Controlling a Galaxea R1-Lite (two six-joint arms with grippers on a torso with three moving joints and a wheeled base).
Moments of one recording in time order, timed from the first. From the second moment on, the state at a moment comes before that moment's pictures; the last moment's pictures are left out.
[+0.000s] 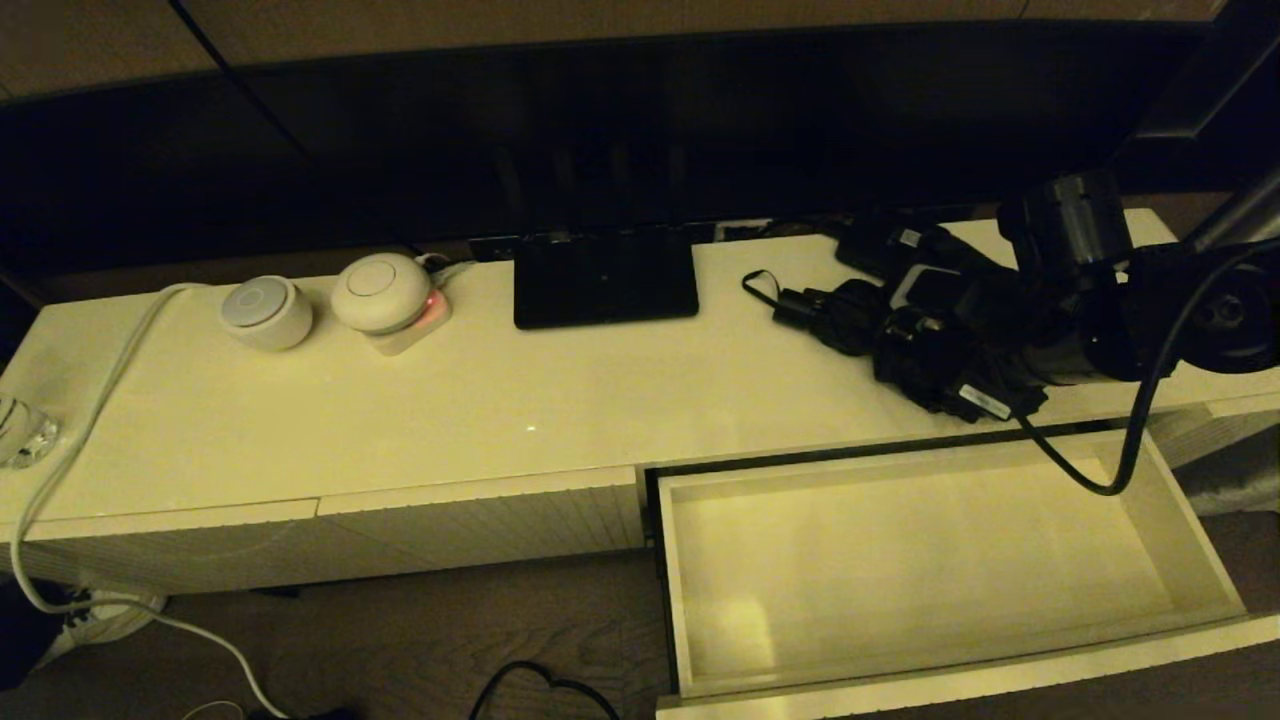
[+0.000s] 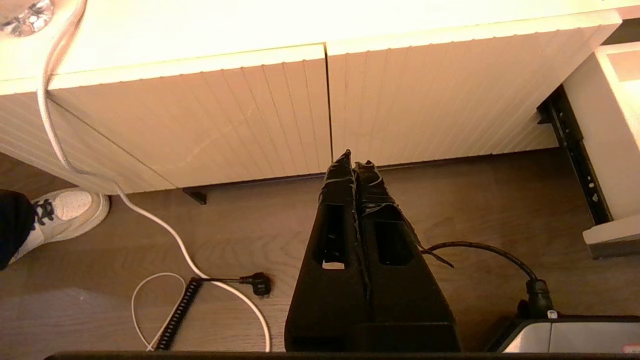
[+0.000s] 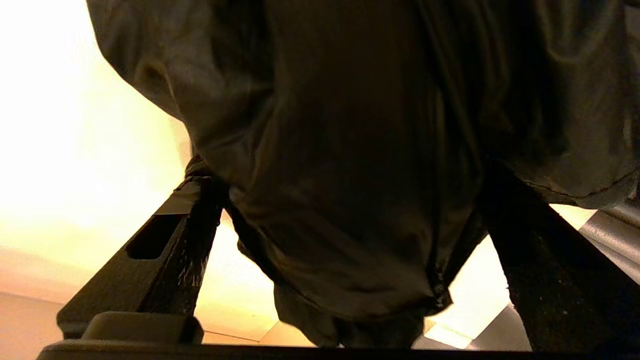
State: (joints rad) left arm 0.00 0.00 0.00 0.00 0.00 0.02; right arm 0.27 1.82 -1.43 0.20 -0.40 -0.78
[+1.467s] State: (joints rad) left arm 0.00 0.00 0.00 0.00 0.00 0.02; right arm 0.27 1.74 -1.45 0.33 -0.34 -0.84
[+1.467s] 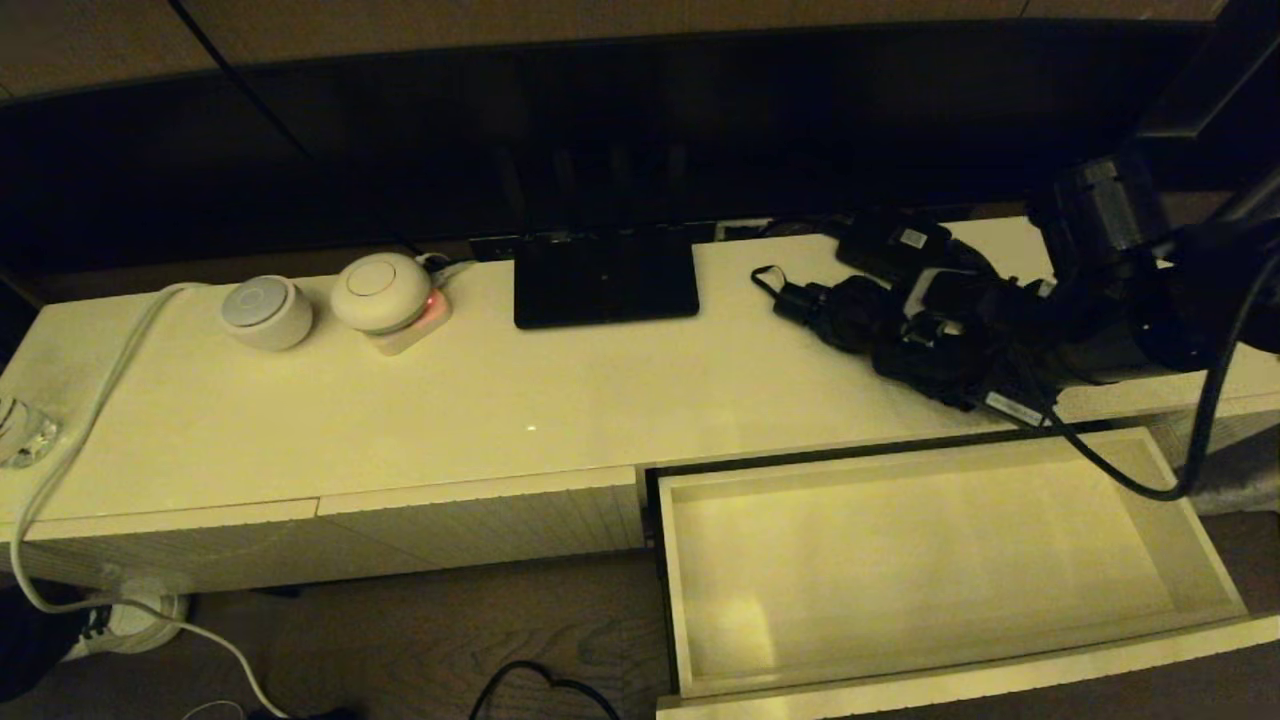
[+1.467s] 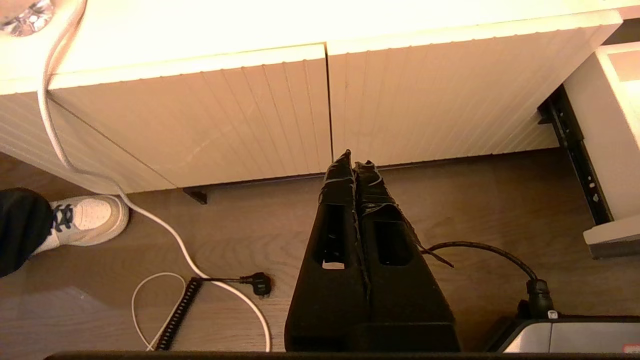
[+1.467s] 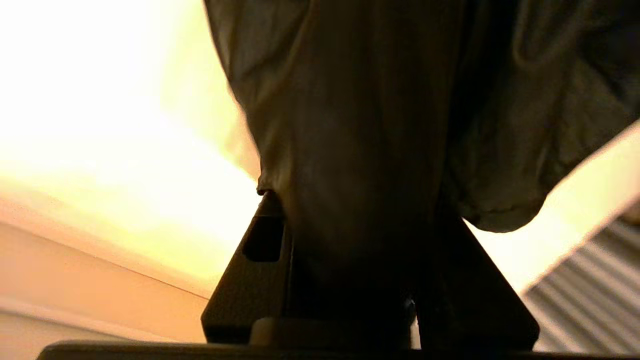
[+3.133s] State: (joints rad) left arm 0.00 0.00 0.00 0.00 0.00 0.02; right arm 0.33 1.15 -0.96 0.61 -0.14 -0.93
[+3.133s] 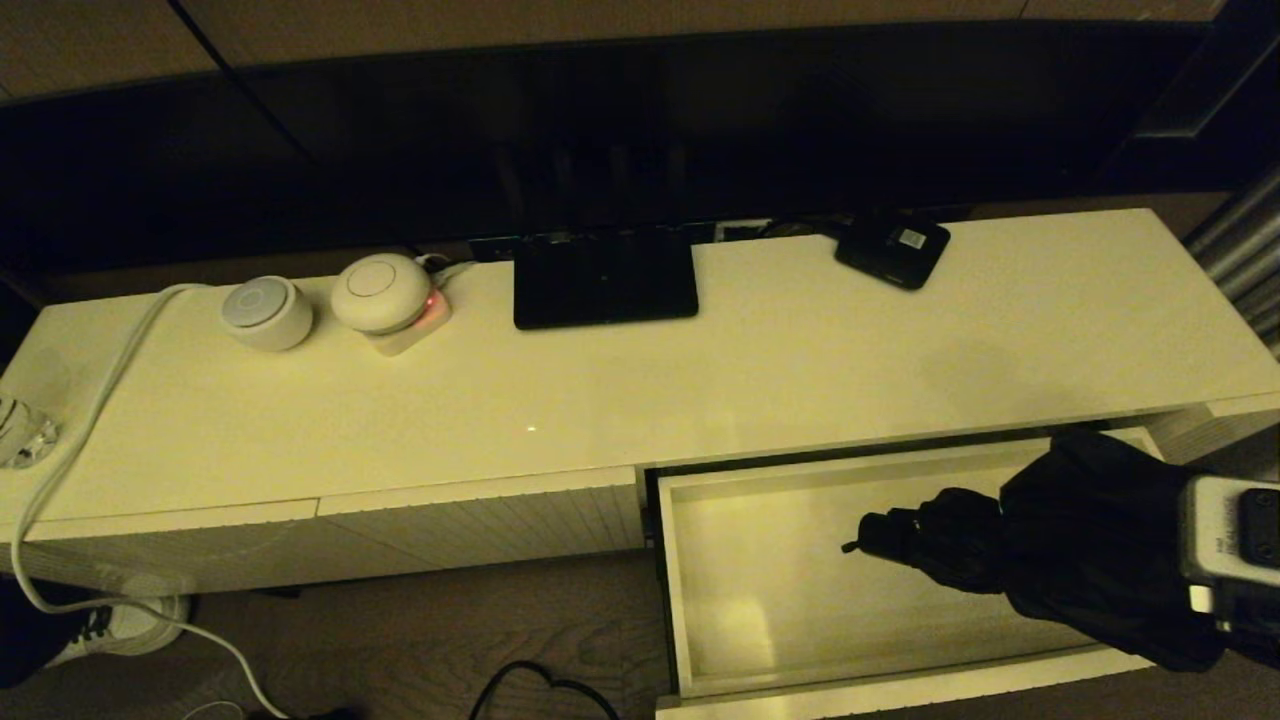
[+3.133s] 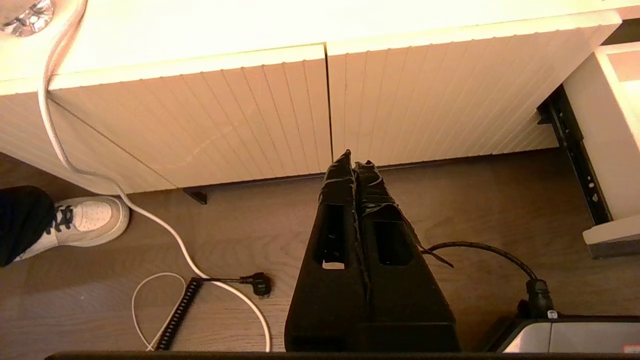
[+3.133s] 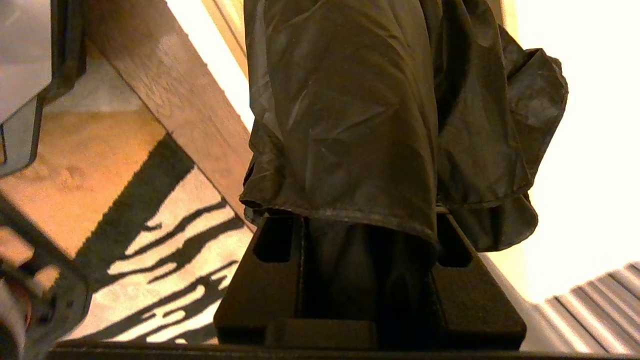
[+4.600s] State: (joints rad) left arm 0.00 0.00 0.00 0.00 0.00 0.02; right arm 0.16 1.59 -0.83 0.07 -0.09 -1.03
